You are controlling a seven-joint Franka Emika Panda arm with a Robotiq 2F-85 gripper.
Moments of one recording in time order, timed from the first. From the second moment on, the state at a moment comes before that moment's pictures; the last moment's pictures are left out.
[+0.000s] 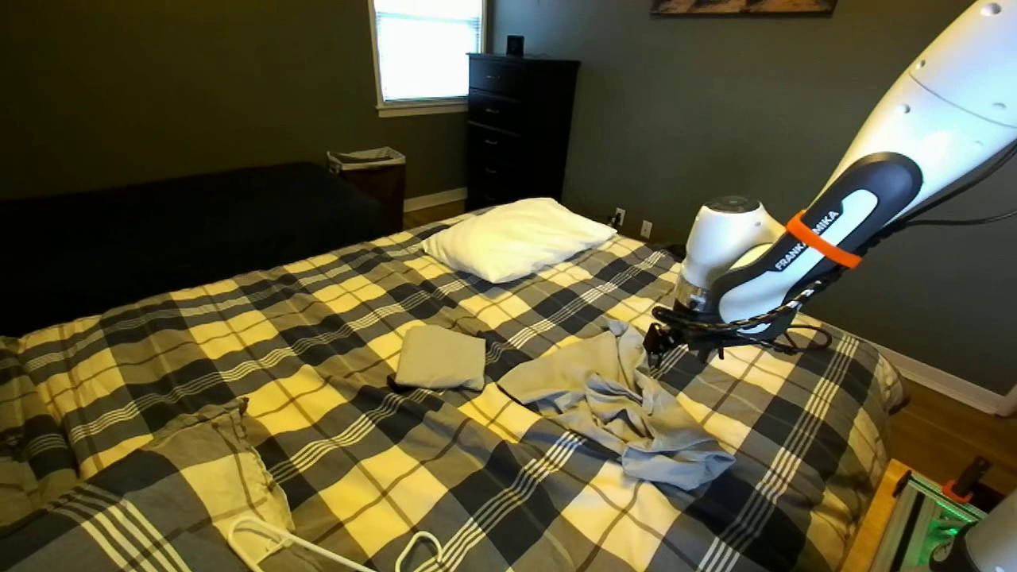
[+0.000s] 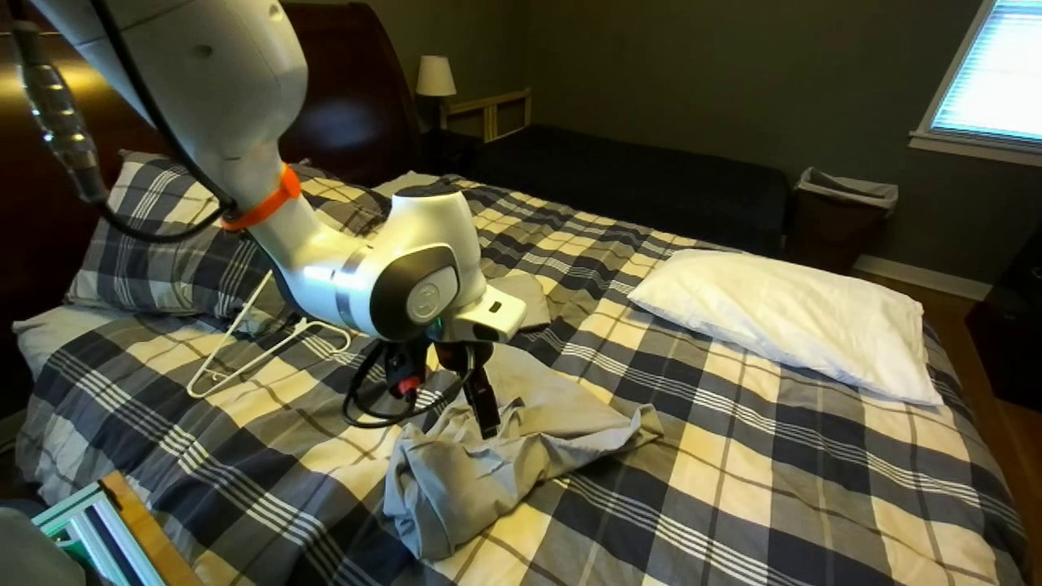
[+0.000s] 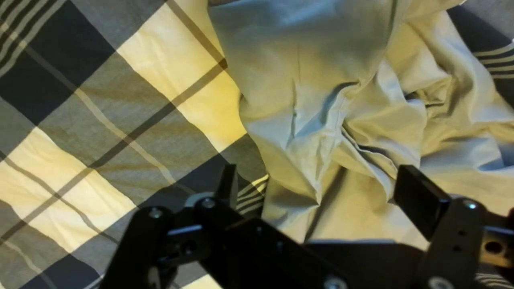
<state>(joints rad) -0.06 0.15 -0.18 -2.61 -0.36 2.83 0.66</state>
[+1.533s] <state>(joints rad) 0.05 0.66 -0.17 -2.11 -0.04 2.93 0.41</state>
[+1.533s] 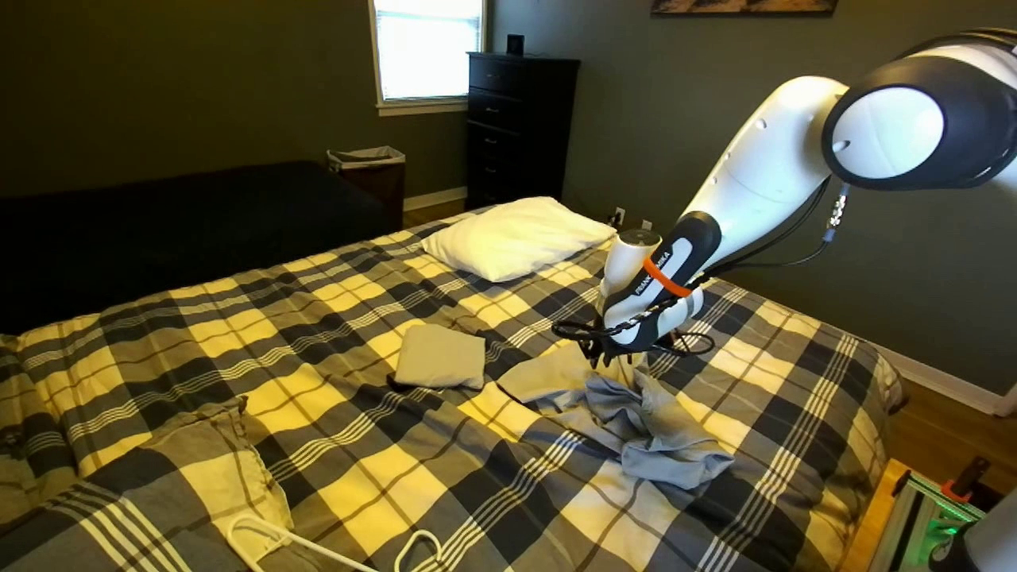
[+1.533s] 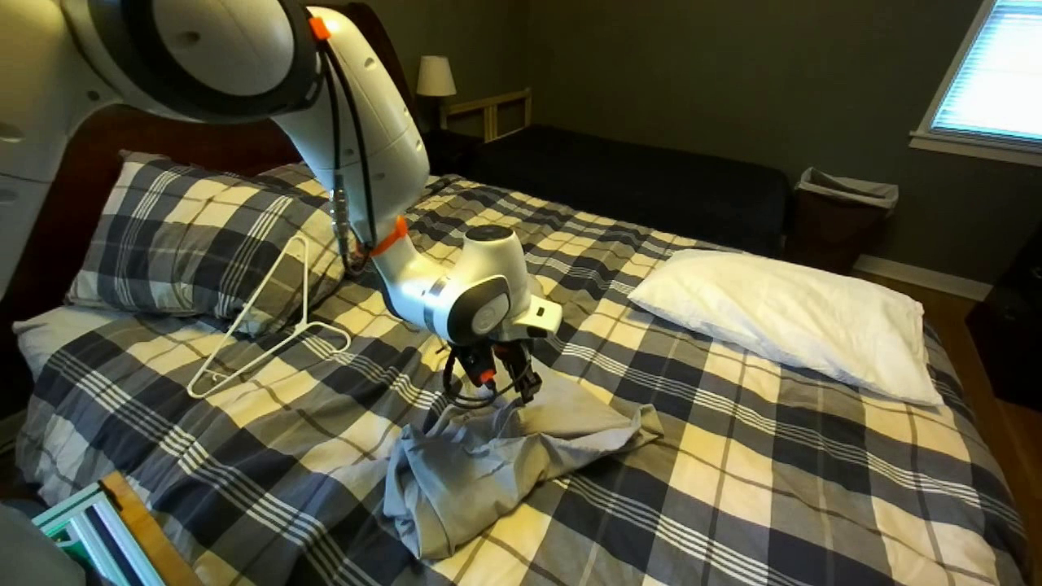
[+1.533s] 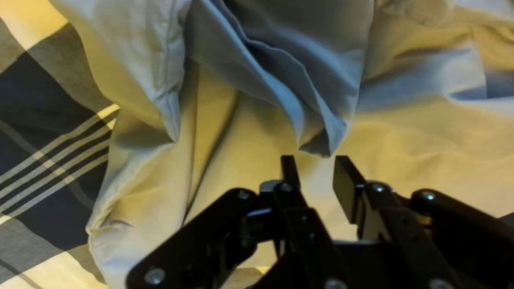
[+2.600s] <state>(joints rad) 0.09 0.78 -0.16 -2.02 0.00 2.93 0.39</state>
